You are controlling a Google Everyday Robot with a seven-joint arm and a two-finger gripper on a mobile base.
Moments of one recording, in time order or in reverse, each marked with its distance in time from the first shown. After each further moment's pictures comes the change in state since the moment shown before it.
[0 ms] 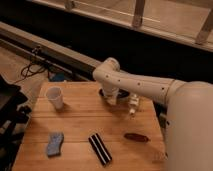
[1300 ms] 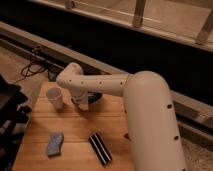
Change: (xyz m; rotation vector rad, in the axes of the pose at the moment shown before) arm -0.165 0.032 0.000 -0.056 0.022 -0.180
